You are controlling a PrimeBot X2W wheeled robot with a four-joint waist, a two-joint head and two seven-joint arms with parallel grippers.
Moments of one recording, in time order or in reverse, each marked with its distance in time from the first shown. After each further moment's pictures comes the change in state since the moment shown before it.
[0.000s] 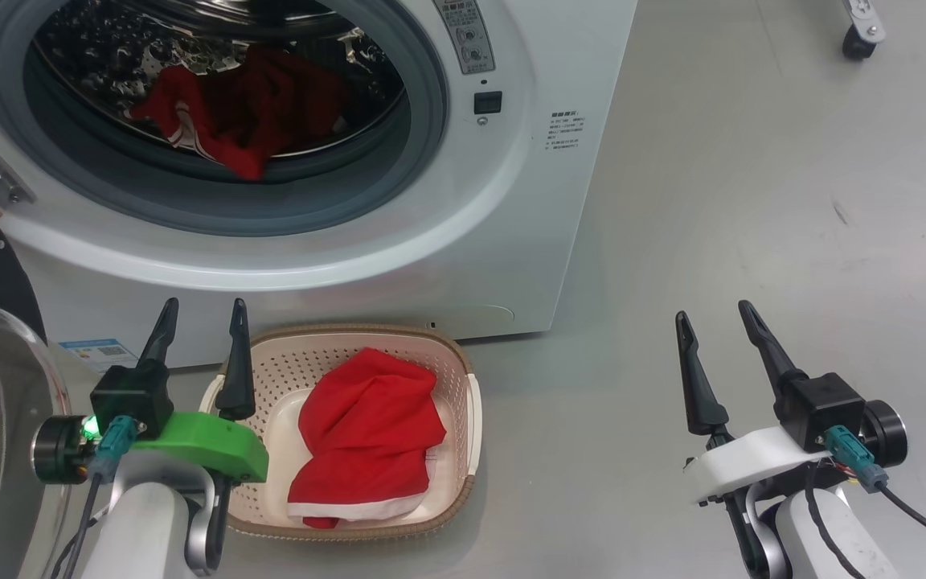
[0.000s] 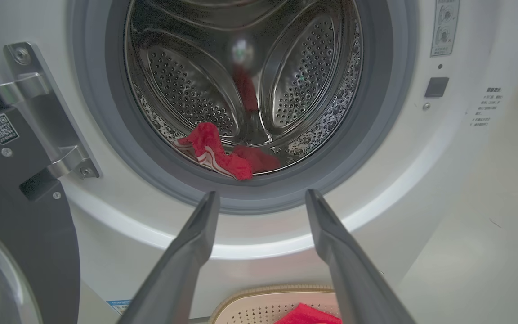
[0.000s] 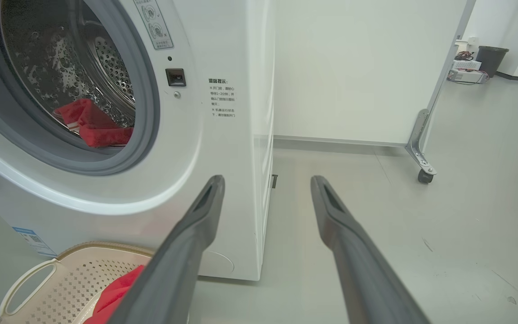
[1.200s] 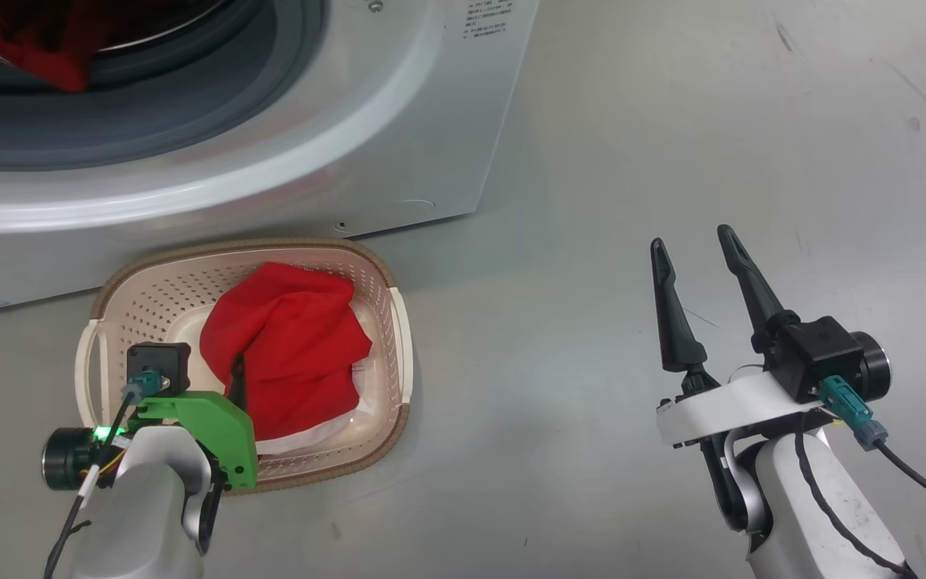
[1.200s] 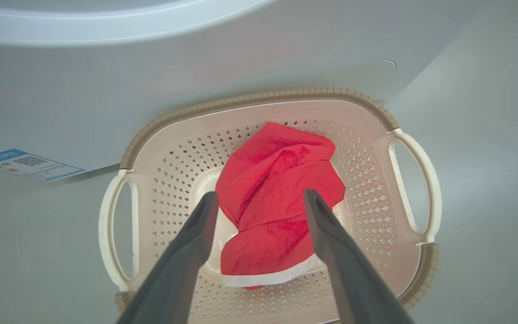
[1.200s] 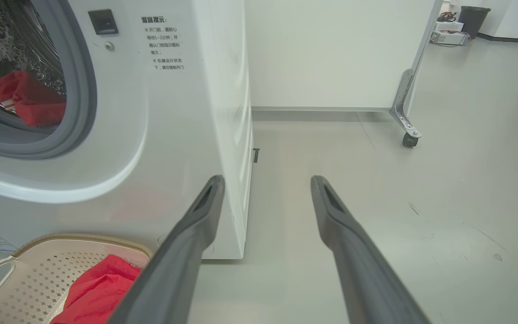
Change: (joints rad) left arm -0.190 0.010 -0.036 0.443 0.012 -0.010 0.198; right arm -0.101 0.031 0.033 -0.070 0.009 0.001 0.000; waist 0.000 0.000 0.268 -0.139
